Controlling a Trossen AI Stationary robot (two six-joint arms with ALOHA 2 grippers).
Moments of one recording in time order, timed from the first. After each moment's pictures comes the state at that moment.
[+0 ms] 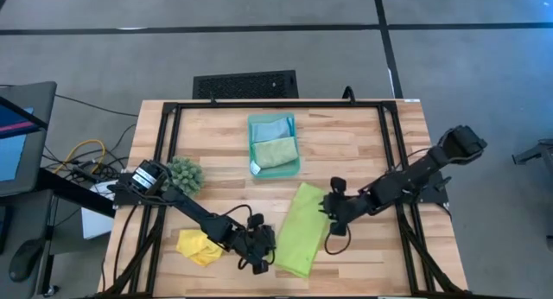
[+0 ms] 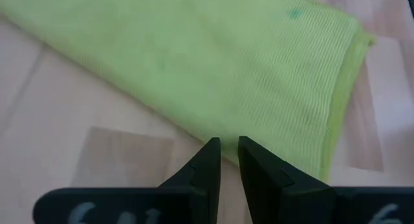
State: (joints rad) left arm -0.55 2.00 1.12 0.02 -0.34 -0.61; right arm 0.47 1.42 0.56 -0.05 0.38 0.35
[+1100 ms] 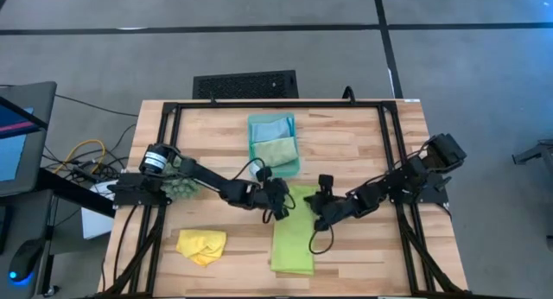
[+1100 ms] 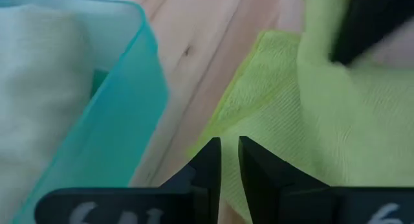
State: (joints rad) left arm -0.20 2.00 1.11 0.05 -0.53 -0.35; right arm 0.43 1.66 0.60 0.23 0.56 0.11
